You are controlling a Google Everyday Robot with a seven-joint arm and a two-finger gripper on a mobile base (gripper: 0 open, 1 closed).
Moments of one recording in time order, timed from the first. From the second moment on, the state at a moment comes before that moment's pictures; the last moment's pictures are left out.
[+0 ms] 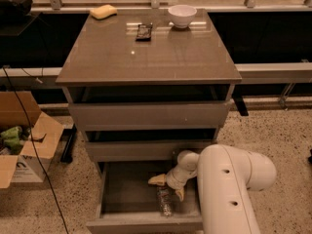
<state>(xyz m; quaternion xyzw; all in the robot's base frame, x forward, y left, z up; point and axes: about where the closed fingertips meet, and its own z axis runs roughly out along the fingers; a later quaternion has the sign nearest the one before) 0.580 -0.064 0.187 -0.16 -0.96 -0.22 0.10</state>
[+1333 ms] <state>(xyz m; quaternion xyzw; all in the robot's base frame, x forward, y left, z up) 0.584 -0.056 0.120 -0.22 -0.94 -0.23 0.13</state>
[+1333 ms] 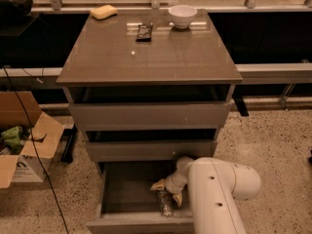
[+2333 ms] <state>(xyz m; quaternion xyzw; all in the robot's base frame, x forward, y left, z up) 0.582 -0.067 0.134 -0.25 -0.93 -0.25 0.11</state>
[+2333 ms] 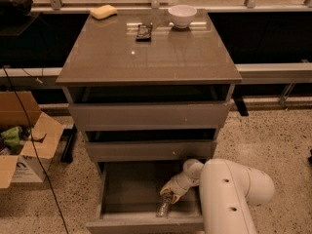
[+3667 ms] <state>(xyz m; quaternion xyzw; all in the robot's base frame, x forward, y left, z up) 0.512 -0.109 0.336 -0.11 -0.90 -0.42 -0.07</state>
